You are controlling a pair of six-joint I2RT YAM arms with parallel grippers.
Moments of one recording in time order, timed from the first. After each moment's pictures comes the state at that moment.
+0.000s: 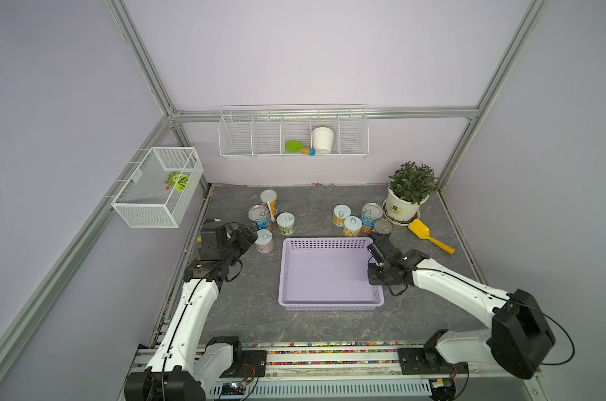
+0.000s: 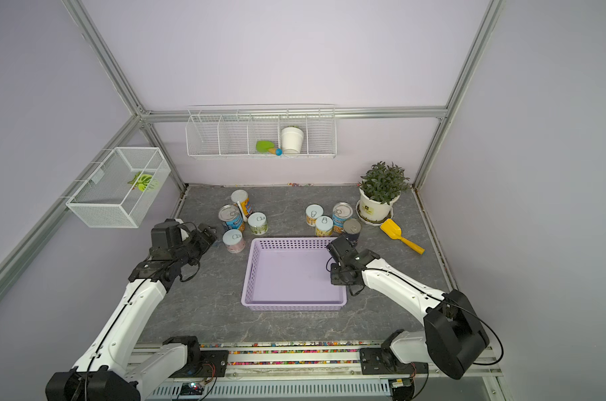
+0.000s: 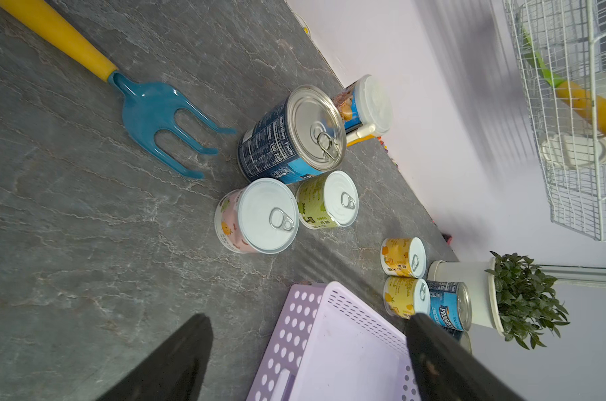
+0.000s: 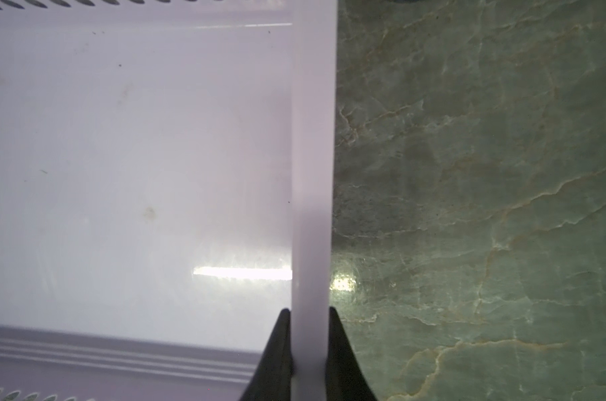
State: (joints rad) left arm -0.05 1.02 0.80 -0.39 0.20 -0.84; right arm 0.63 1.34 0.84 -0.75 0.13 0.60
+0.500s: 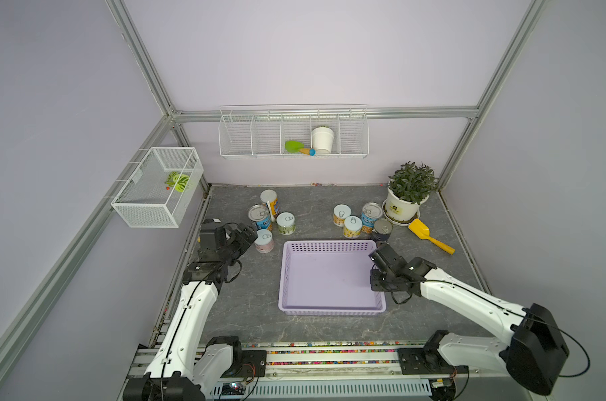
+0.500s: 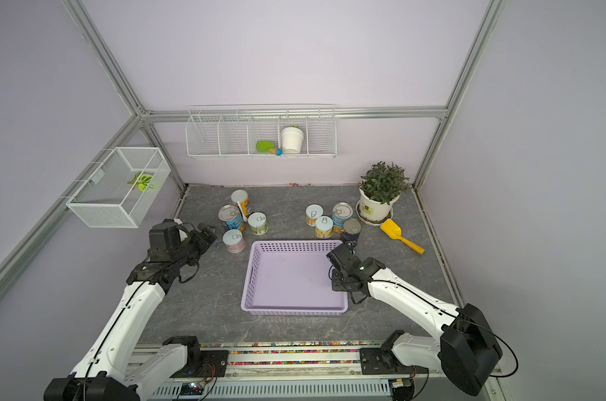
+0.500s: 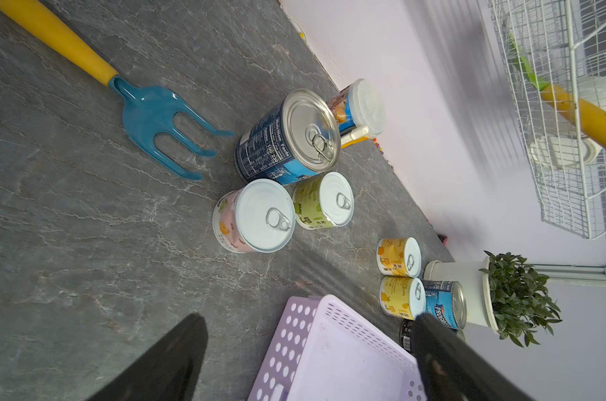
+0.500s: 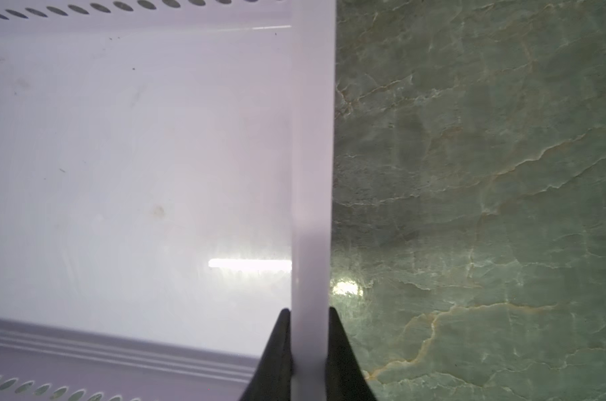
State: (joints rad) left arm -0.05 0.99 0.80 -0.41 0.20 -0.84; right arm 0.69 1.23 0.79 -0.78 0.17 0.65
